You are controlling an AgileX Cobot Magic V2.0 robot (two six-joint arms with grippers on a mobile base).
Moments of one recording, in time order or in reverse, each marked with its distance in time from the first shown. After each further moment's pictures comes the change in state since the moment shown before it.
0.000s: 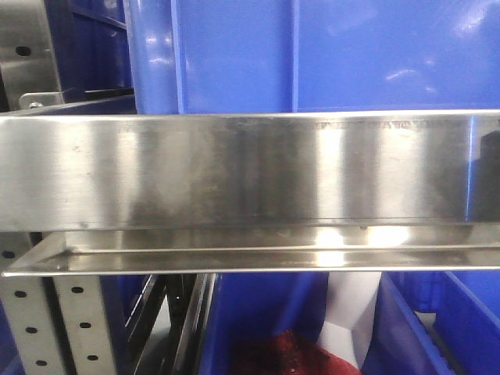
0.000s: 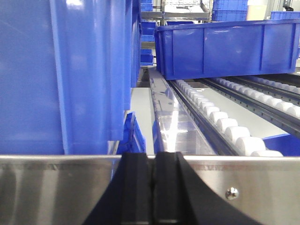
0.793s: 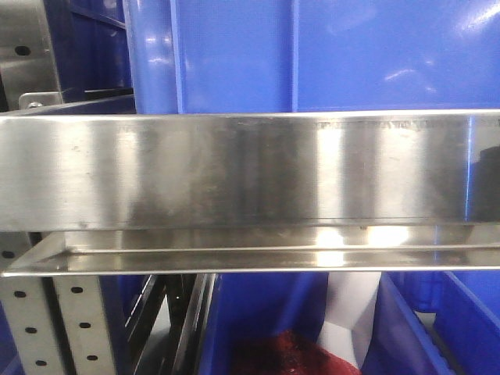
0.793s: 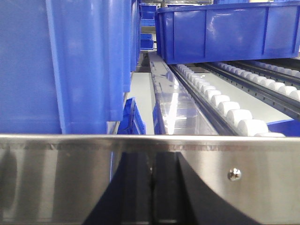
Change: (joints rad) left arm 0.000 0.000 0.000 0.000 0.000 0.000; right arm 0.000 0.000 0.000 -0.002 0.054 -0.002
